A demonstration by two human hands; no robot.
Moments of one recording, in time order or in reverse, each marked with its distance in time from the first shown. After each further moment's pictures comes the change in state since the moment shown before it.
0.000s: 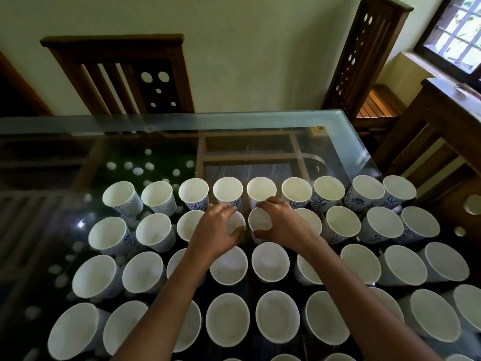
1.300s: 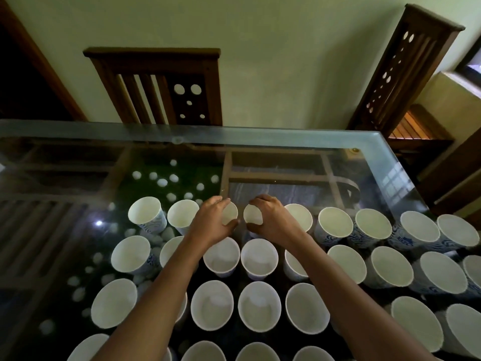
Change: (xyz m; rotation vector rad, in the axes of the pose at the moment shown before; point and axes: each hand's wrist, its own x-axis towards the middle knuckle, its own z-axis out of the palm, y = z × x) left_hand 0.064 -0.064 -0.038 0.031 0.000 -0.215; right_hand 0.101 -0.043 0.016 0.021 -0.019 -0.071
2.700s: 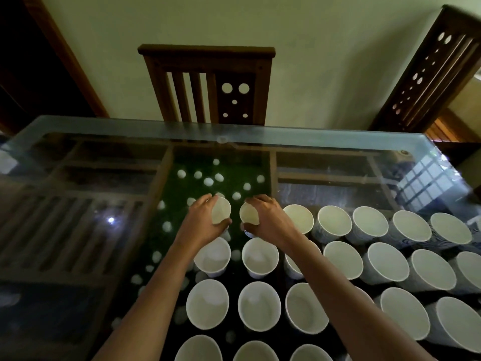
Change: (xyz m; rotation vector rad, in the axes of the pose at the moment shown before) left_hand -0.009 -0.163 -0.076 -0.080 0.041 -0.005; right_hand 0.062 -0.134 0.073 0.034 -0.037 0.035
